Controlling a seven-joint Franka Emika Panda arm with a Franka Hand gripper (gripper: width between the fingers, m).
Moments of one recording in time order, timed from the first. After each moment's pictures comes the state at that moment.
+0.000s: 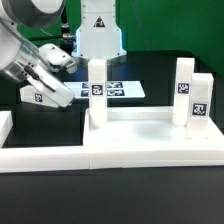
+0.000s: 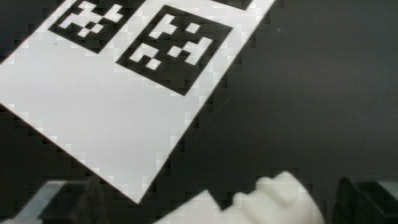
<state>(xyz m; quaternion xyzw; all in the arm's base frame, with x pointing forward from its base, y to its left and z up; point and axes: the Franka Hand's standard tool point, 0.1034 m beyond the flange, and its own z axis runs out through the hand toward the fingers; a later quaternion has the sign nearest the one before) 0.401 -0.123 0.019 -0.77 0.49 0.38 0.14</state>
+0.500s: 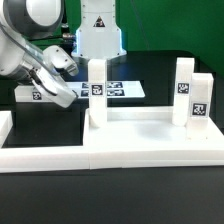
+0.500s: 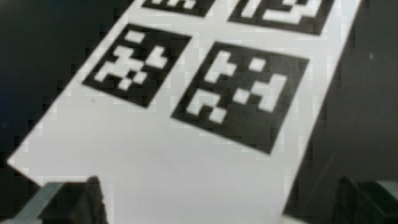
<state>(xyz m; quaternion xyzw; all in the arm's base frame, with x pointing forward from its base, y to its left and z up) 0.353 -0.106 0.013 -0.73 0.53 0.42 0.13</state>
